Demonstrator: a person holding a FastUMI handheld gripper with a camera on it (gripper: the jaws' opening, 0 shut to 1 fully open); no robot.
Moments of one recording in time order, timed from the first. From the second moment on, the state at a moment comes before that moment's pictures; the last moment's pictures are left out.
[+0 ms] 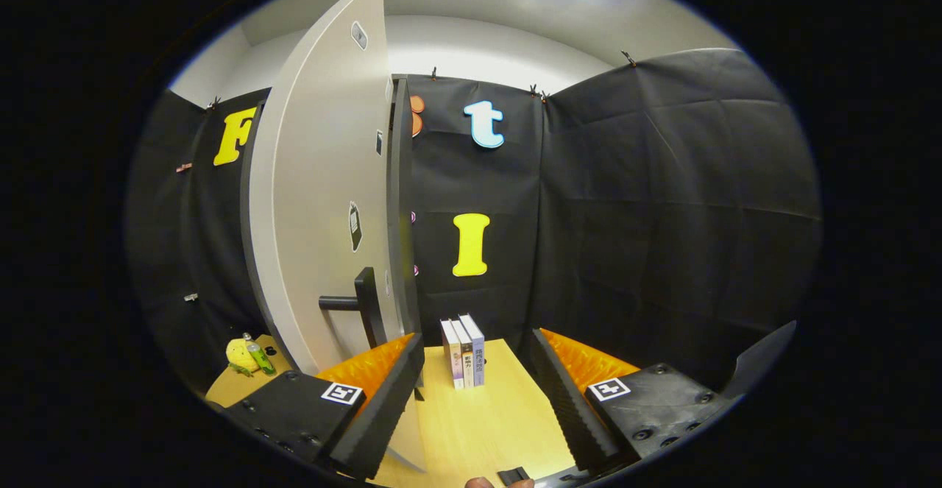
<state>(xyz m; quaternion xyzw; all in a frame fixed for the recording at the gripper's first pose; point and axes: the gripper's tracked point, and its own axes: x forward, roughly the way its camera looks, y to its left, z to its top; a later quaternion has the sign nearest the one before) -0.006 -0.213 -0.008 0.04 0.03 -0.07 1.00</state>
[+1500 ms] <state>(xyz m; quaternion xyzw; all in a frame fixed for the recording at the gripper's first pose) 0.040 0.070 0.012 0.05 0.02 0.04 1.00</state>
